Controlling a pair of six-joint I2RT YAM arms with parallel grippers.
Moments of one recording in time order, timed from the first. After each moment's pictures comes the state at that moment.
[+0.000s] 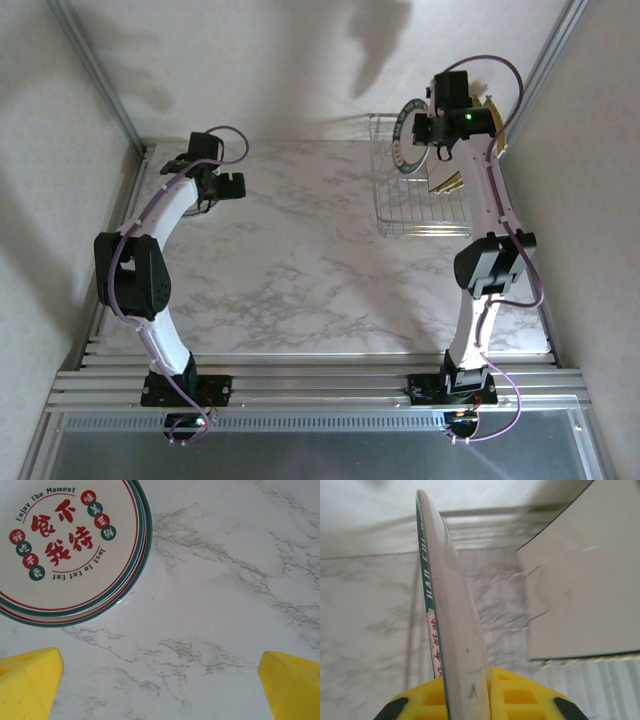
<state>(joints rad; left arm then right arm) -0.09 1.83 1.55 -0.71 -0.10 -0.23 0.17 1.99 2.25 -1.04 0.03 0.16</state>
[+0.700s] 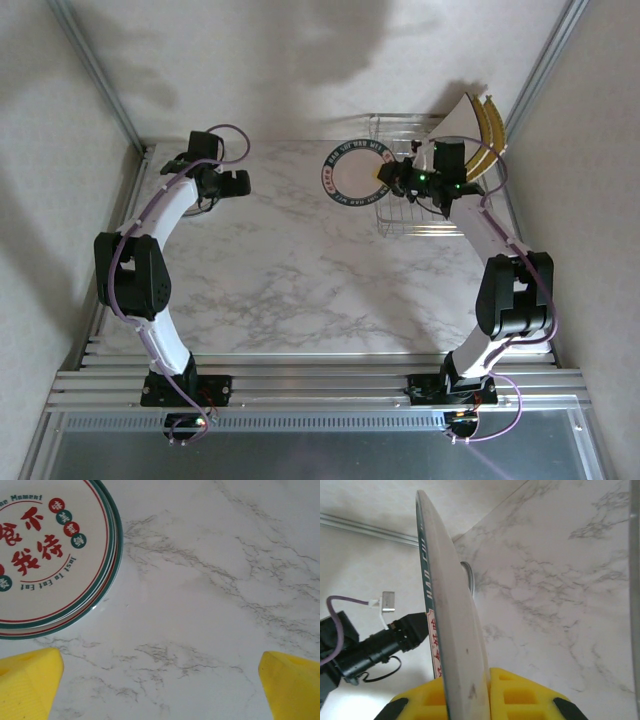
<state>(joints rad) -0.09 1.83 1.55 -0.67 -0.01 -0.24 0.15 1.66 1.28 -0.15 -0.79 0.80</state>
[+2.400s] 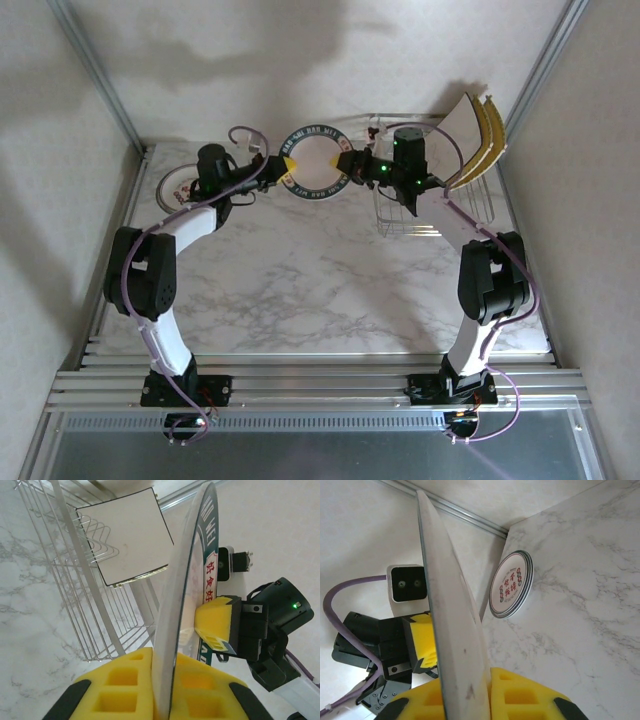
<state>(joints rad) -0.18 1.84 1.20 0.57 0.95 -1.07 0.34 1.81 1.42 0.08 -0.81 0.87</state>
